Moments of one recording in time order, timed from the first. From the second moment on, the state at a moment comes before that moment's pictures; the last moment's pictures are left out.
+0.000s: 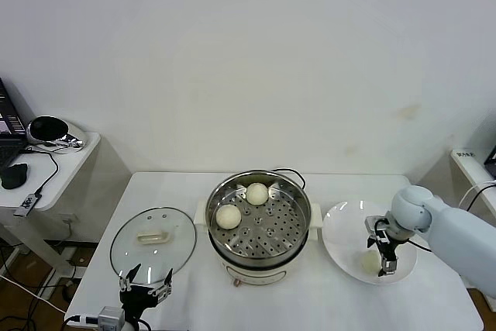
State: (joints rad) left arm 1.68 -1.39 -0.67 -2.04 -0.05 0.30 0.14; right arm -0.29 0.59 -0.56 1.40 -0.29 -0.32 -1.25
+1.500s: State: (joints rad) left arm 1.66 -1.41 -0.70 -2.05 -0.03 0.31 0.09; right arm 0.45 0.87 -0.95 1.35 0.13 -0.07 -1.38
